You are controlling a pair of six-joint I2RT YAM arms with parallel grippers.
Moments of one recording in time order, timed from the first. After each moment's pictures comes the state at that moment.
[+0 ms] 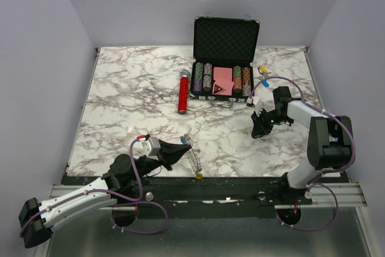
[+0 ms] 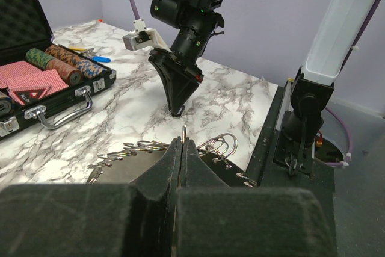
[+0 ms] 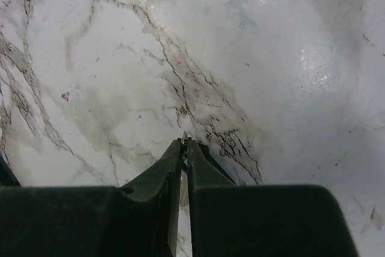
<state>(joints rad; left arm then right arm) -1.04 0.33 0.06 0.53 0.06 -0.21 0.02 1.61 0.87 -0.66 -0.66 -0.86</state>
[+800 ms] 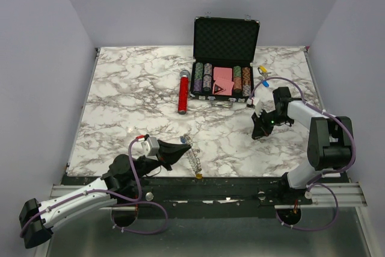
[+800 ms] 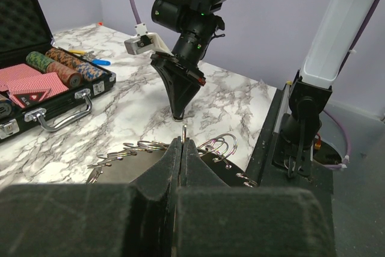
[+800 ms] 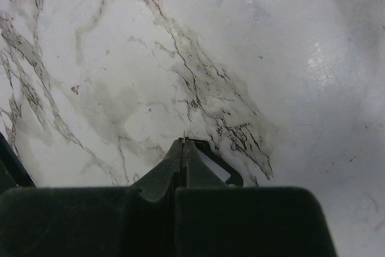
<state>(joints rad) -1.04 0.32 0.06 0.53 0.06 -0.21 0.02 1.61 0.87 -0.69 -0.66 -0.86</state>
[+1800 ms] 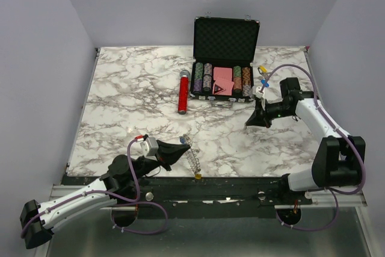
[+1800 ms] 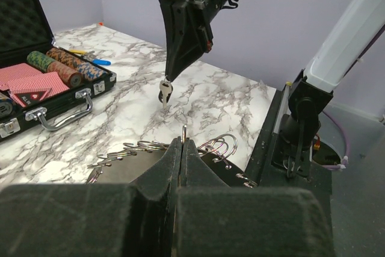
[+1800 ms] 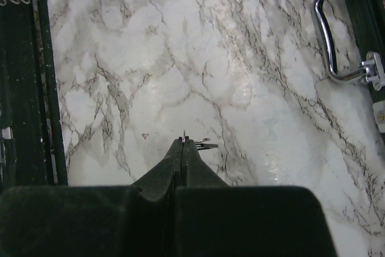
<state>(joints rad) -1.04 0.29 0.06 0.50 0.06 -0.22 0.03 1.43 0.98 -0.86 -0.98 -1.09</state>
